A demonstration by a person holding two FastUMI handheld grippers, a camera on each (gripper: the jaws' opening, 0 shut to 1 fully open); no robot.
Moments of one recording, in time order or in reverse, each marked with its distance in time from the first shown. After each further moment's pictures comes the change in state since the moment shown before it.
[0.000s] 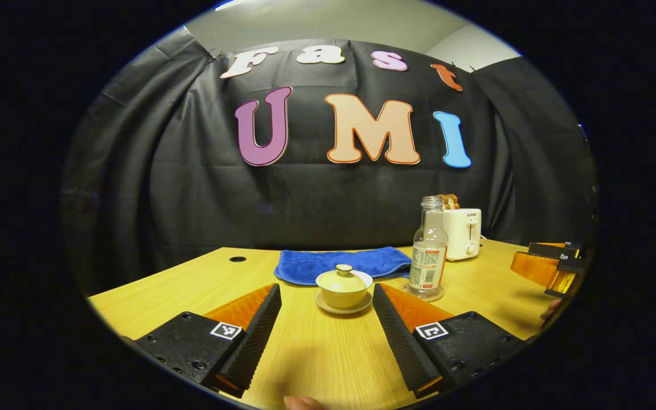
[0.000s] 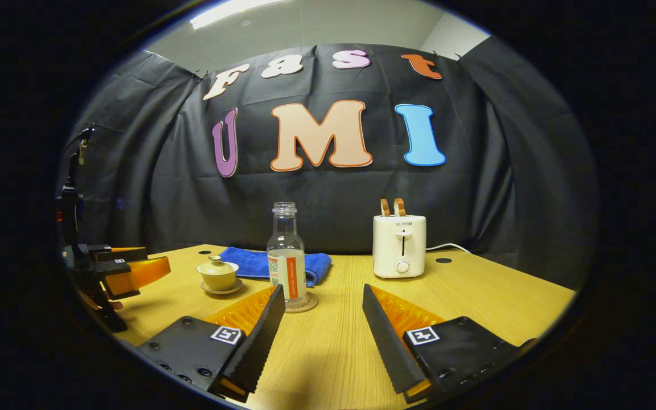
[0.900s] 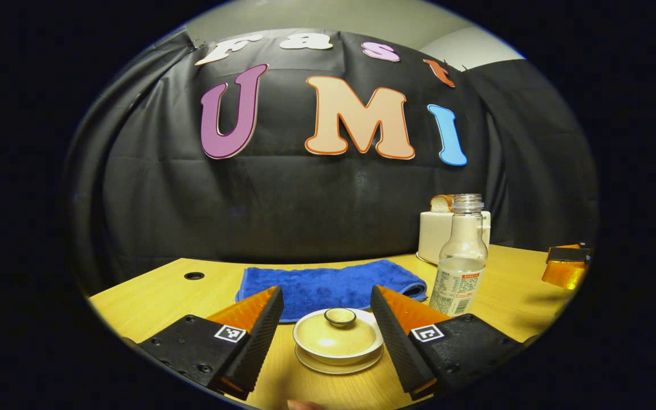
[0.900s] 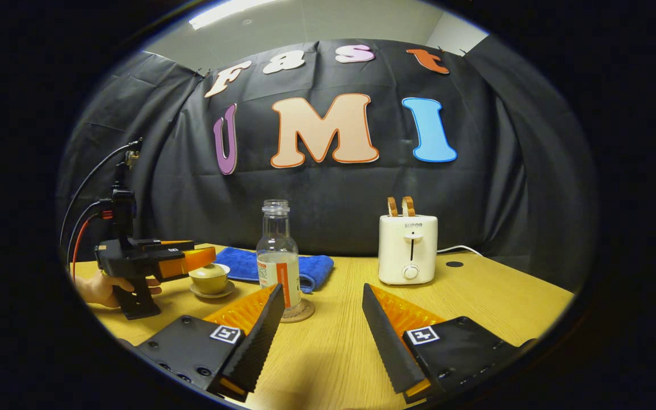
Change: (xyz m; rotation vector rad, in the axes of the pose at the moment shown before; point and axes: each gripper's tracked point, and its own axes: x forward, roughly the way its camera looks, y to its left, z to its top) left arm 0.142 -0.012 -0.004 0.005 0.006 -0.151; right arm 0.058 -0.008 -0.001 0.000 0.008 0.048
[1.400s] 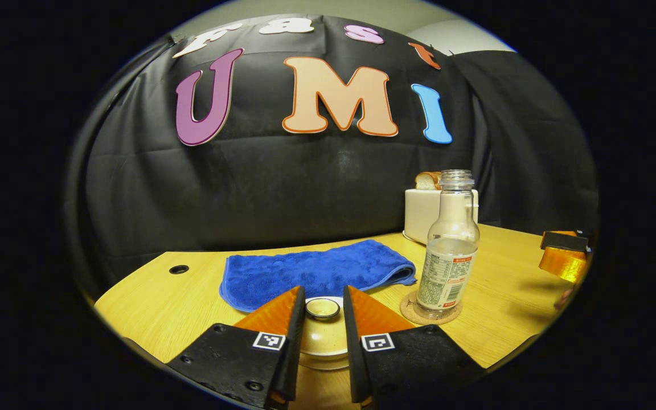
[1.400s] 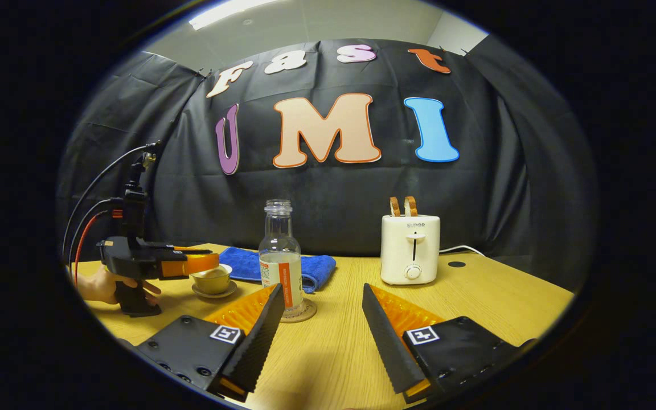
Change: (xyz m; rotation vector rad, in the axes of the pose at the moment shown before) left arm 0.004 -0.016 -0.014 0.025 0.099 -0.081; right arm 0.000 0.004 0.000 0.001 0.000 0.013
